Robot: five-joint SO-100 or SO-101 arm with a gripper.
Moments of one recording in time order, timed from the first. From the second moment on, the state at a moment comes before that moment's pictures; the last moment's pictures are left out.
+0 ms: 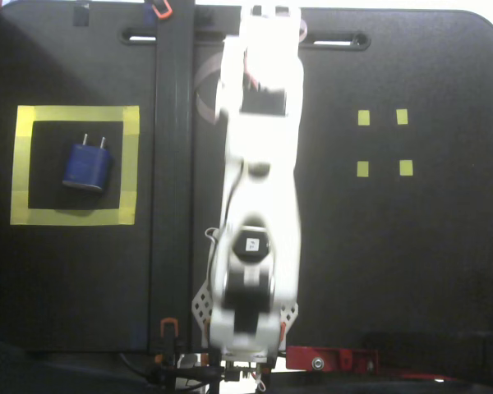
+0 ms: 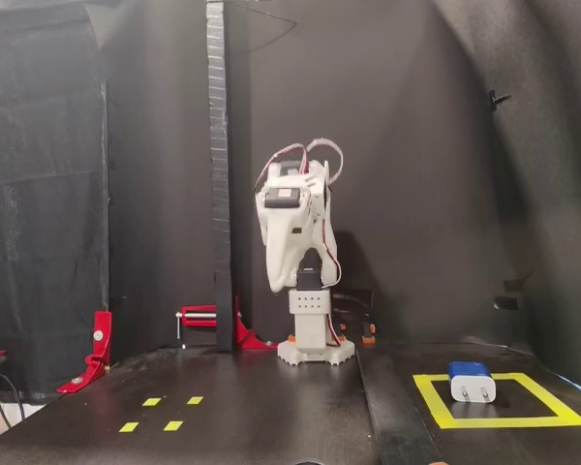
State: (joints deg) arm 3.3 133.9 129.4 28.7 -3.3
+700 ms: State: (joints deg) arm 1.8 176.4 165.4 19.3 -3.3
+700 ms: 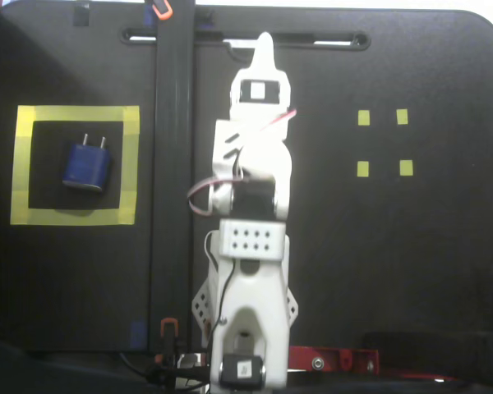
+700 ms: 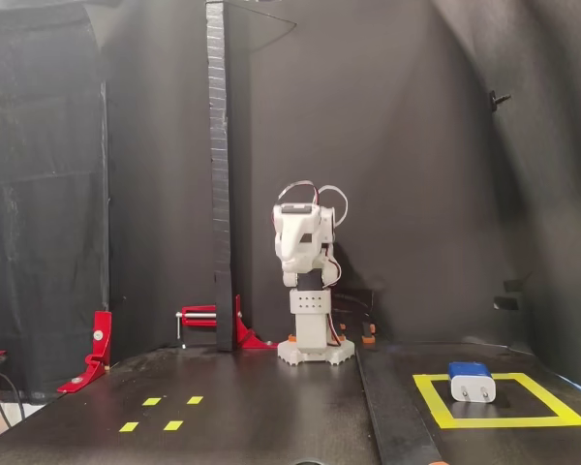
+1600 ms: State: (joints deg) arm 0.4 189.0 179.6 39.8 -3.3
